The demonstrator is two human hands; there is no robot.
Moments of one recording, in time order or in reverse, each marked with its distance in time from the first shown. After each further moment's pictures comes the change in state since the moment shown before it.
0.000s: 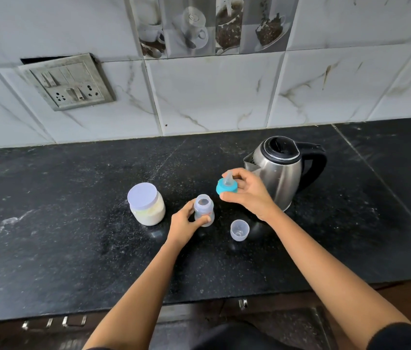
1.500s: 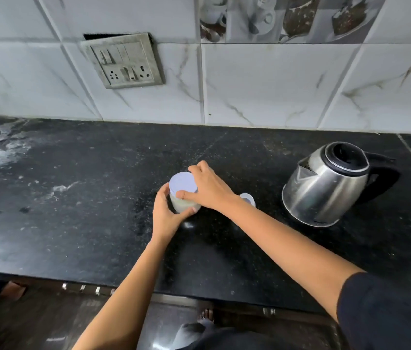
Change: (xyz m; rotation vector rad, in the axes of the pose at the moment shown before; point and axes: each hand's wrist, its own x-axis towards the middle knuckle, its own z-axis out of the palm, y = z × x) left_hand -0.030 -0.028 -0.102 -0.007 0.472 -0.025; right_hand 0.068 -0.023 0.170 -0.943 -0.369 -0.175
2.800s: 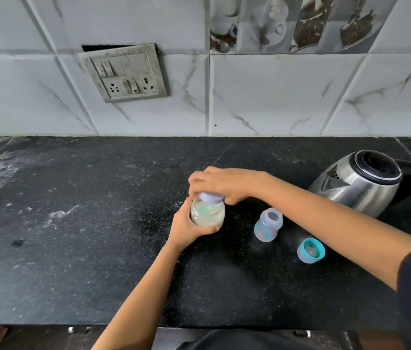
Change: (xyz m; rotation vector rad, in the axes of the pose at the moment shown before) left_hand 0.051 -0.013 -0.017 0.015 -0.342 0.059; right_hand 0.055 -0.006 -0.045 -0.385 -0.317 -0.576
